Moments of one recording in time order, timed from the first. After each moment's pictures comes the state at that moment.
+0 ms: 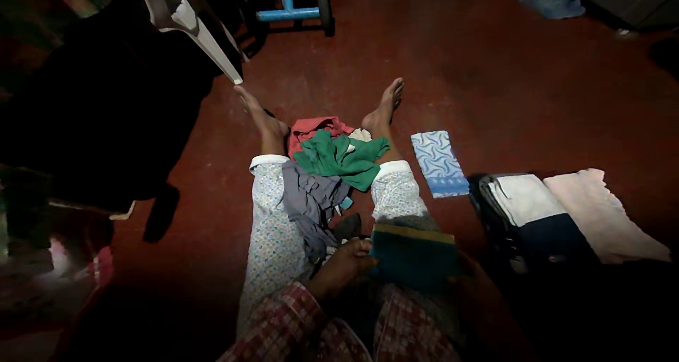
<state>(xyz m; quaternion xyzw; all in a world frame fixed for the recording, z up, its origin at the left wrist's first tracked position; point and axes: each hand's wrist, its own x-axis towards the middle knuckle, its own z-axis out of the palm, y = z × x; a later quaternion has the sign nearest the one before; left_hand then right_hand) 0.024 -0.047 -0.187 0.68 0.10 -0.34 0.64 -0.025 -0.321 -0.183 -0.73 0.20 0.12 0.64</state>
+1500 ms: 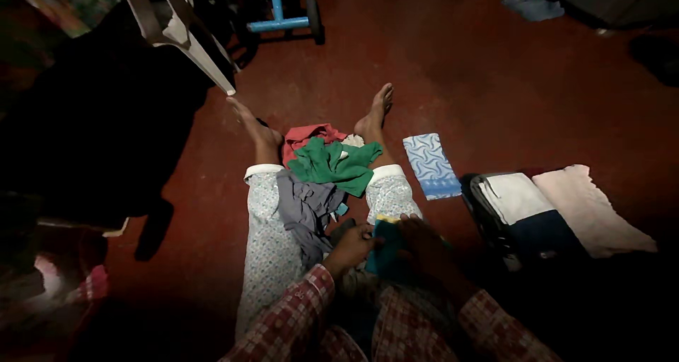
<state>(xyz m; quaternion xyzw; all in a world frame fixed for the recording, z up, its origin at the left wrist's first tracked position) 0.073 -0.070 -0.188 0.75 0.05 -0.32 0.57 0.052 -0.291 -0.218 -0.94 -0.23 0.06 0.25</state>
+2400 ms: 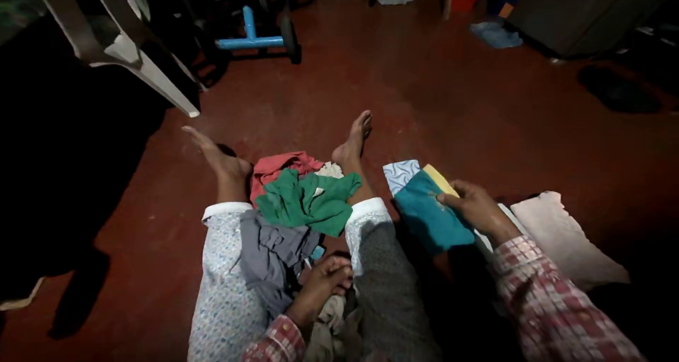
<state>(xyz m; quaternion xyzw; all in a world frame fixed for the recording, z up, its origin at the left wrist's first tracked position) 0.108 -0.055 -0.234 0.65 0.14 -0.28 0.69 0.226 -0.391 -0.129 -0.87 0.08 0.11 0.48</state>
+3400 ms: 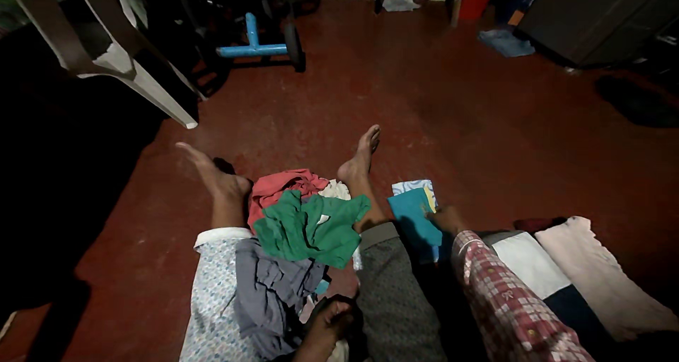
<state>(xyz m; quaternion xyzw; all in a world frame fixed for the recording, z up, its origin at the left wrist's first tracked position) 0.097 -0.041 -0.284 0.68 0.11 -0.28 0.67 0.334 -0.385 -0.268 -0.90 0.21 0.24 0.30</state>
